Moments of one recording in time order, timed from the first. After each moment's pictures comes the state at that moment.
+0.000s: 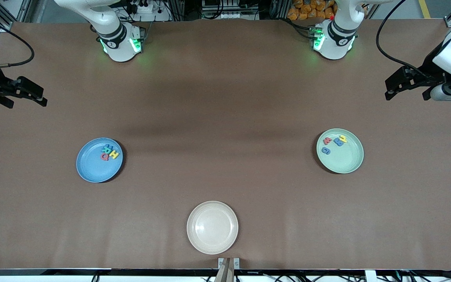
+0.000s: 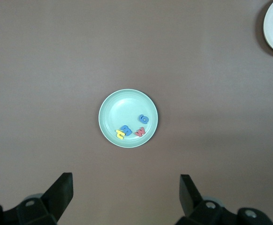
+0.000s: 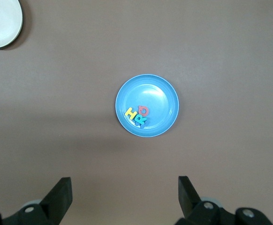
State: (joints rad) left arm -0.09 -0.01 -0.08 -1.51 0.00 1.55 -0.15; right arm 0.15 -0.05 -0.16 -1.64 0.04 1.60 -0.03
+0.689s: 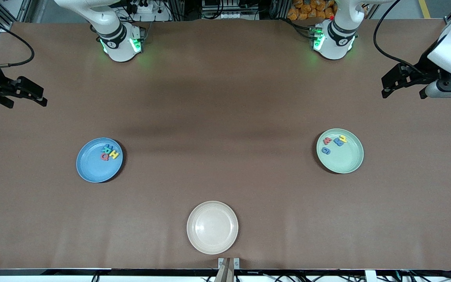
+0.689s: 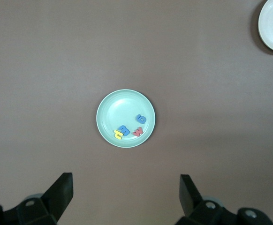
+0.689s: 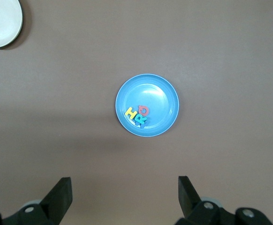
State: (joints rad) left arm -0.09 -0.01 -0.09 -1.50 0.00 1.54 -0.15; right arm 0.15 -0.05 -0.16 -1.64 0.04 1.60 -0.03
